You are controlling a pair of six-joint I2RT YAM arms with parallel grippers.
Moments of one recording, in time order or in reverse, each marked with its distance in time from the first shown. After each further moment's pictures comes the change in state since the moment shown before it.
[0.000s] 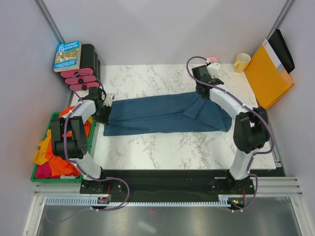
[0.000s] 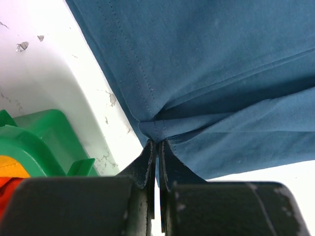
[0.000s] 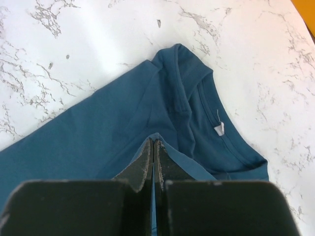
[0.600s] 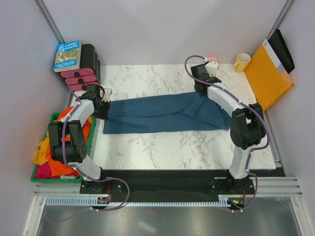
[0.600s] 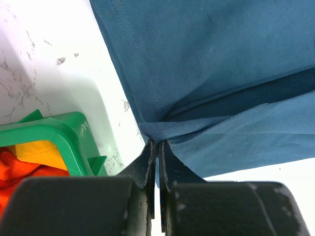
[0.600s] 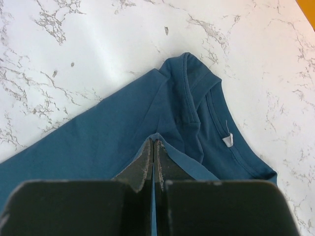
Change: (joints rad) left arm 0.000 -0.054 0.018 0.032 -0.006 -0.047; right arm -0.010 0.083 0.063 0.031 -0.006 -0.026
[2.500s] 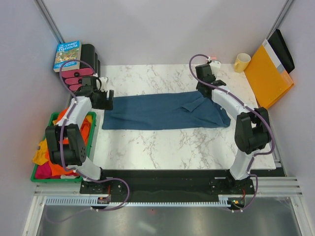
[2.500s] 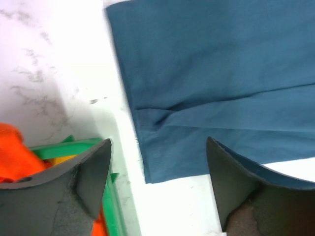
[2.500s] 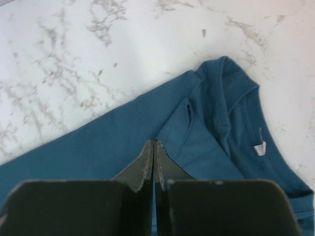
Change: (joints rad) left arm -0.004 -0.029 0.095 0.049 0.003 -0.060; right arm -0.026 -0.063 -0.084 0.134 -0.139 0.013
